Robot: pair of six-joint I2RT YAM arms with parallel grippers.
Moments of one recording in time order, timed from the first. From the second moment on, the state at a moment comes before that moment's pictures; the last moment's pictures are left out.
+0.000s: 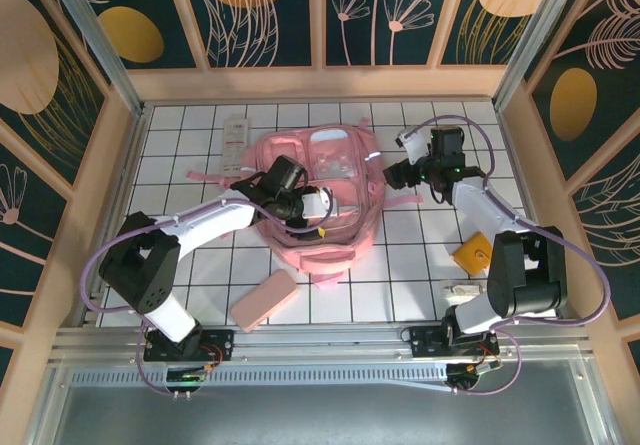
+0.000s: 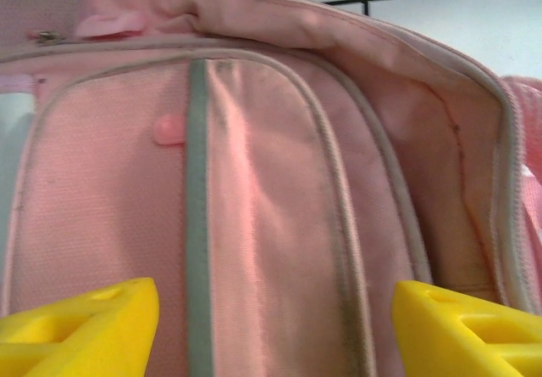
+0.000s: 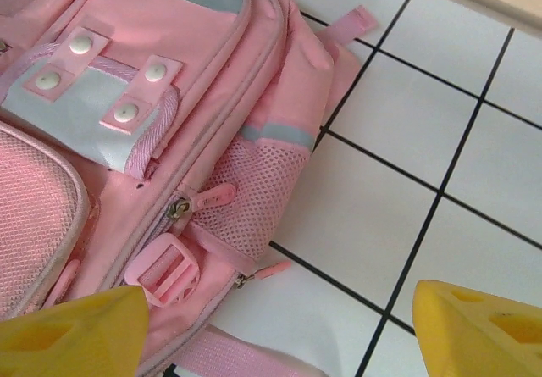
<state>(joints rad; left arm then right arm) -0.69 1.64 1.07 -0.38 0.38 0.79 0.17 1.49 0.98 -0.22 -0.30 -0.35</state>
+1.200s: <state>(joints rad) -0.74 1.51 0.97 -0.23 0.16 0.90 0.16 1.90 1.31 -0.38 -0.59 -1.24</state>
